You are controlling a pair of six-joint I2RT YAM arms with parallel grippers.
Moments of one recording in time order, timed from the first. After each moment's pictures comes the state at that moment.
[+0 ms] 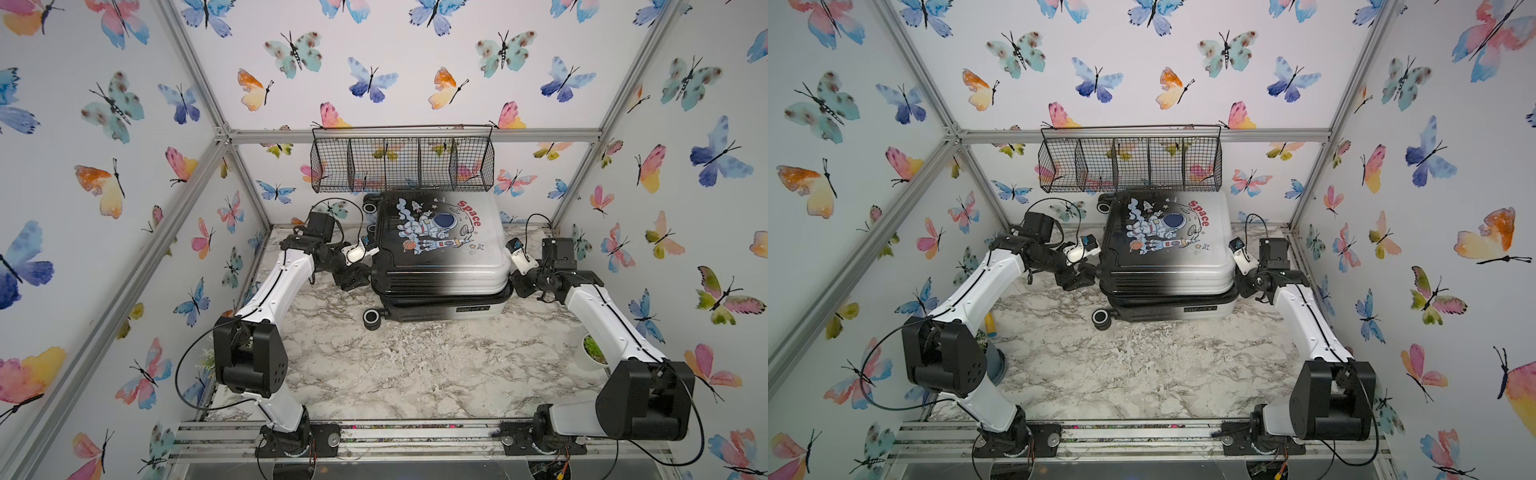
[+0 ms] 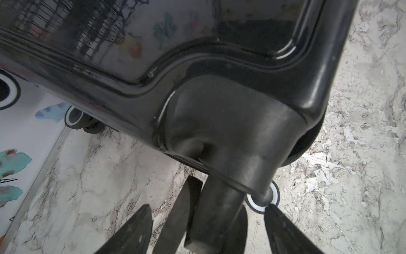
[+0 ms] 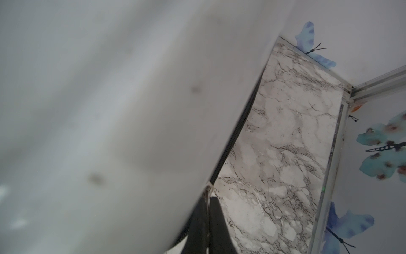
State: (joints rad) left arm -0.21 1.69 1.53 -0.90 0.52 0.92; right arm 0.04 1.39 1.11 -0.58 -0.17 -0.52
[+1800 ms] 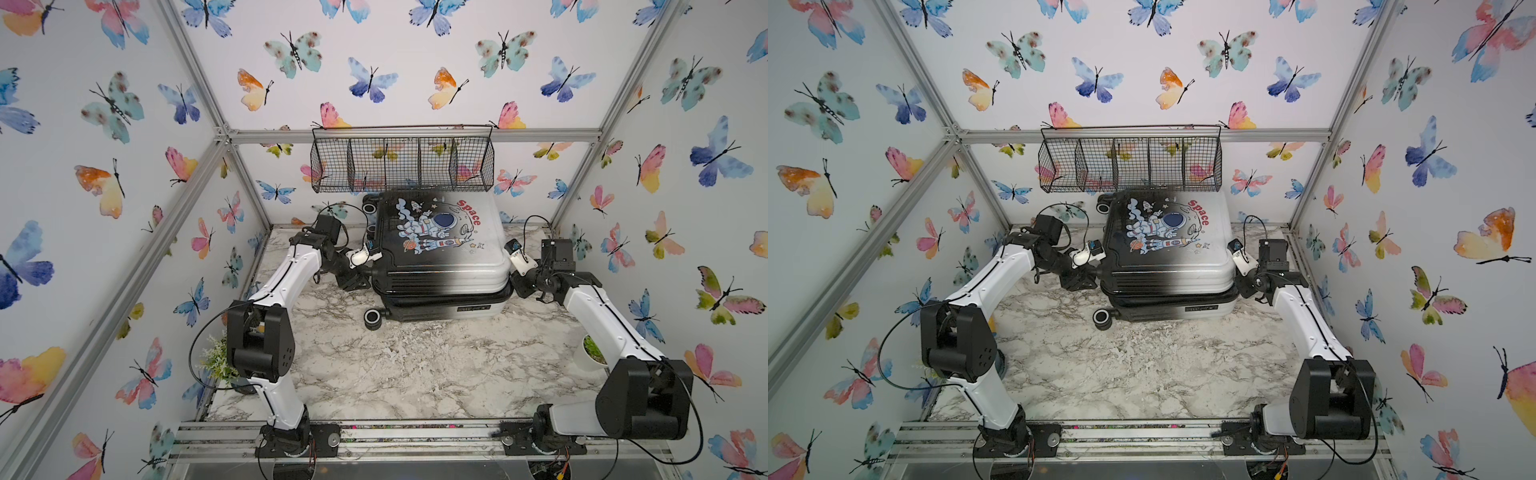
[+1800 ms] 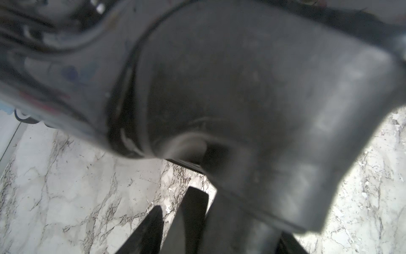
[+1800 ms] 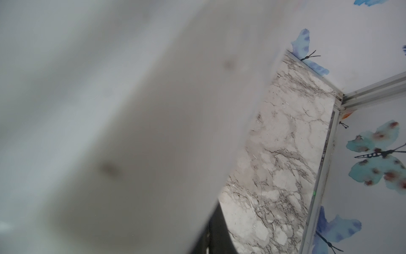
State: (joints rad) left arm -0.21 1.79 1.56 -0.95 0.50 0.94; right arm 0.04 1.40 1.09 -0.54 -0.15 -0.56
